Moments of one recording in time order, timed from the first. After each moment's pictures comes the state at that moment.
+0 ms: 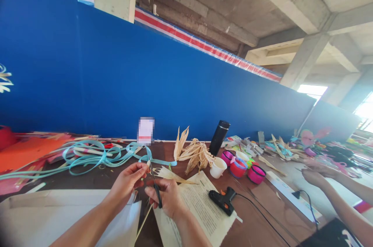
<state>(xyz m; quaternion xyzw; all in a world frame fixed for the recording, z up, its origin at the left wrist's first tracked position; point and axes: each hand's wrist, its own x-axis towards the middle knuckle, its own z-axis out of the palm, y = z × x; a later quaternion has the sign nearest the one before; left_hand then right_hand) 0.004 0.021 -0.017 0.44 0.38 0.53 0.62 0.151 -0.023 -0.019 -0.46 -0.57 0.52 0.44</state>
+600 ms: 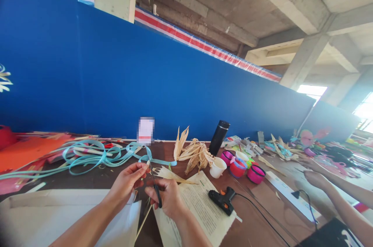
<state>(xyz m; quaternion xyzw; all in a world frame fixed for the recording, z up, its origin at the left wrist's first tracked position) 0.003 0.021 -0.018 0.43 0.38 0.53 0.63 0.148 -0.025 -0.017 -0.48 -0.58 0.50 0.43</state>
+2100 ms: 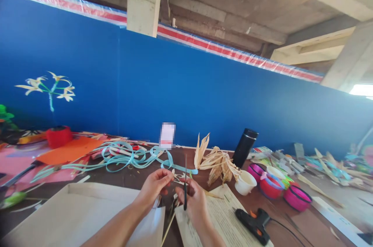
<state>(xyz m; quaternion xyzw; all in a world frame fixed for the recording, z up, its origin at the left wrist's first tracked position) 0.008 0.022 -0.020 0.46 0.37 0.52 0.62 0.151 -0.011 -0.030 -0.48 -0.50 0.45 0.56</state>
